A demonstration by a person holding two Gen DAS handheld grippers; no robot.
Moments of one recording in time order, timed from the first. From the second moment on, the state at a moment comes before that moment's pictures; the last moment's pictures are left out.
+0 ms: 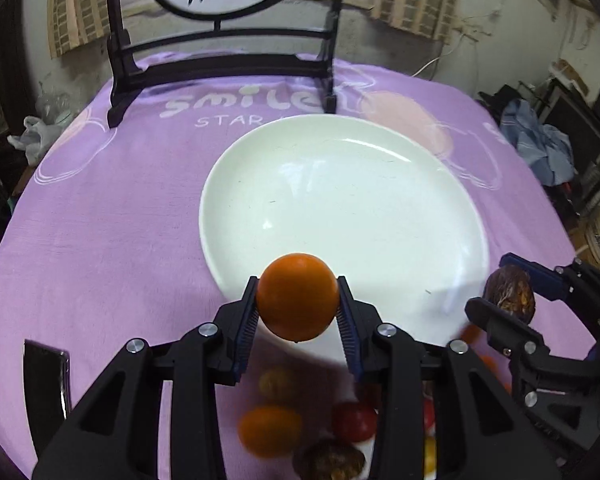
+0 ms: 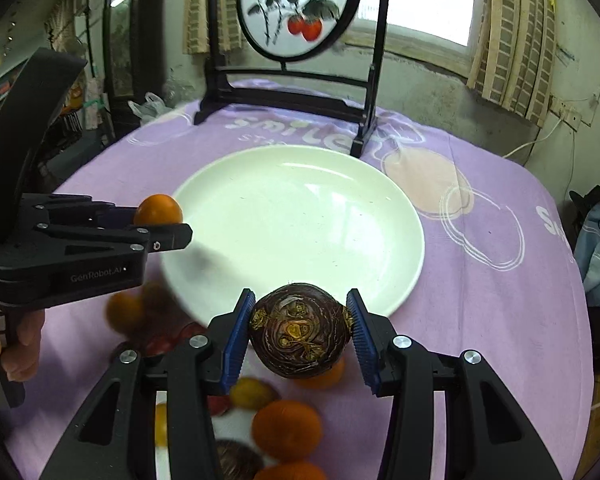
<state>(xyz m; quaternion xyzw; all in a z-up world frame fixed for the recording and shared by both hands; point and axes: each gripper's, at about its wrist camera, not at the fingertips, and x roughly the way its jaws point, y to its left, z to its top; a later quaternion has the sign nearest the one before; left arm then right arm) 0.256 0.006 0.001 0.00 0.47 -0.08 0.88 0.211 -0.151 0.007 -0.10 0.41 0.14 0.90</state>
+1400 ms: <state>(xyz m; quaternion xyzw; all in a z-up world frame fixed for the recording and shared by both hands) 0.074 0.021 -0.032 -0.04 0.49 -0.08 0.87 0.033 -0.196 -0.040 -0.06 0.44 0.15 0.88</state>
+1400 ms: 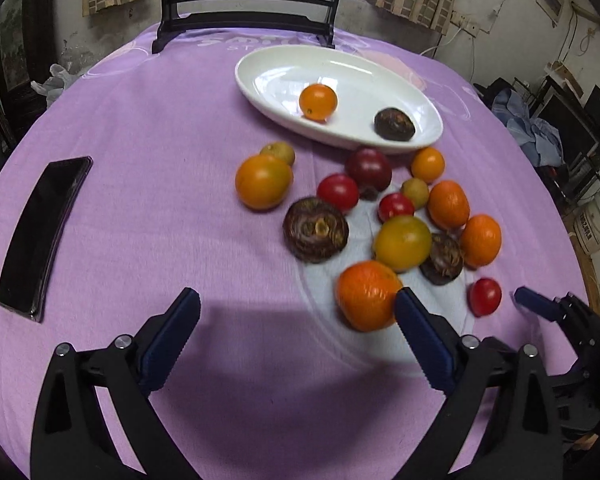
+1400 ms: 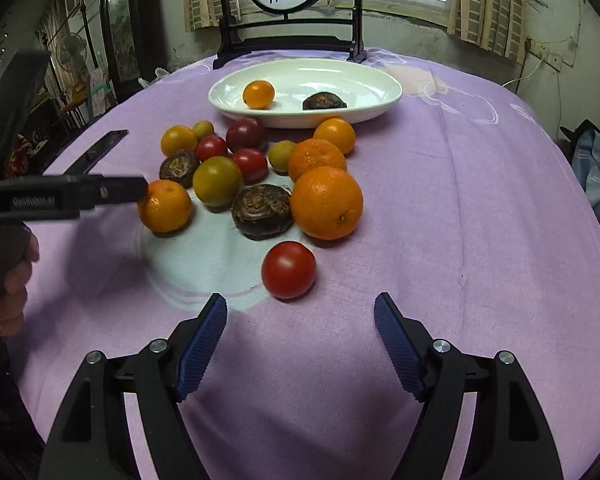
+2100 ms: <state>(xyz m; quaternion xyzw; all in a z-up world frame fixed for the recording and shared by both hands) 0.069 0.009 -0.033 -0.02 0.49 -0.10 0.87 0.063 -0.183 -0.047 -0.05 0.46 0.14 0.88</state>
